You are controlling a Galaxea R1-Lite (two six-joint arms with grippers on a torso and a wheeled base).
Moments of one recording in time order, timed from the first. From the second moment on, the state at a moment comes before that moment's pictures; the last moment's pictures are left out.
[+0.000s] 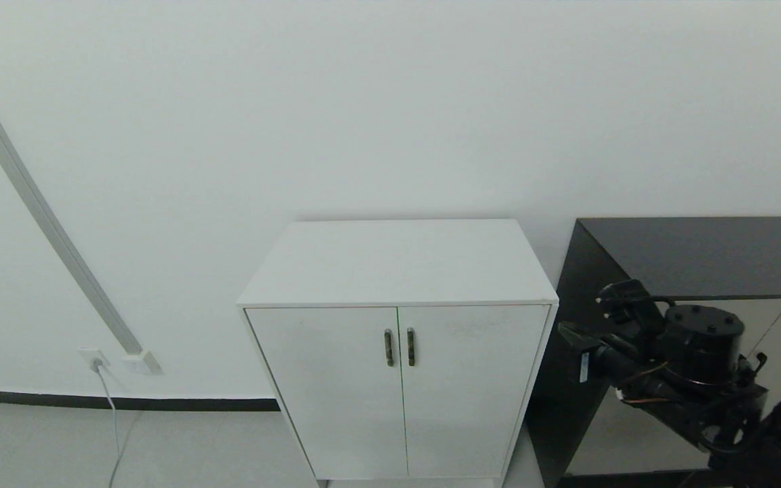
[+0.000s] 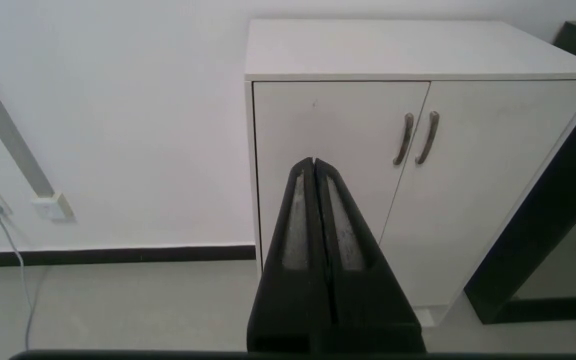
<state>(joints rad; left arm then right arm) 0.00 0.00 0.00 0.00 -0.01 -0.01 0.42 1.93 -0.40 -1.36 -0.10 0.02</state>
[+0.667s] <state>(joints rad) 0.00 0.00 0.00 0.00 -0.01 -0.01 0.14 1.53 -0.03 -1.35 -0.09 -0.01</state>
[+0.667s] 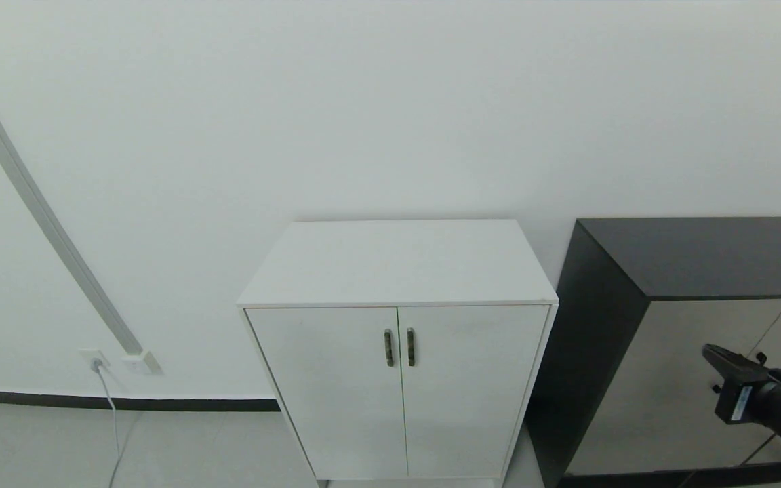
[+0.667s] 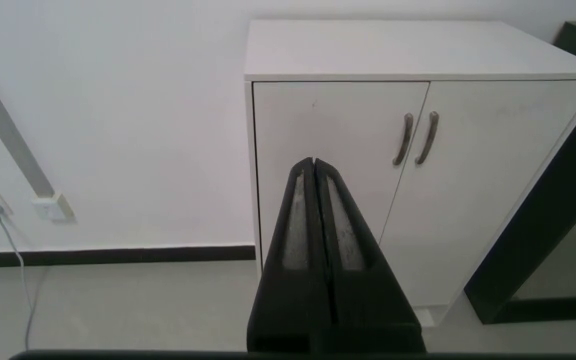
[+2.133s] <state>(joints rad) 0.00 0.00 0.00 0.00 -0.01 -0.01 0.14 0.26 -0.01 -0.02 0.06 -0.01</state>
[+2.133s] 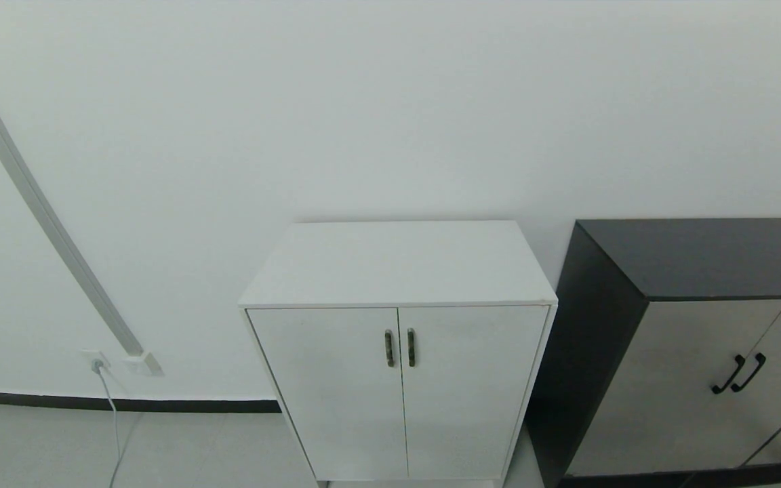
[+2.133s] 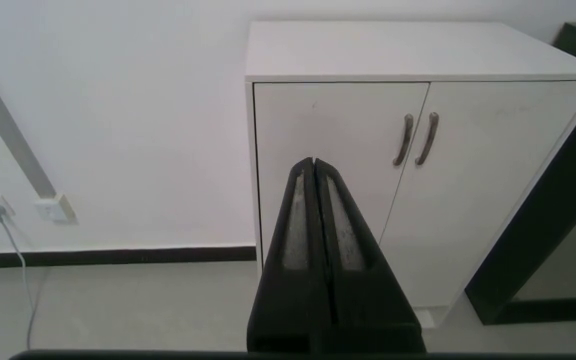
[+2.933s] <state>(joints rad) 0.00 0.00 0.00 0.00 -0.01 -0.01 0.10 0.09 0.00 0.00 -0.01 0.00</state>
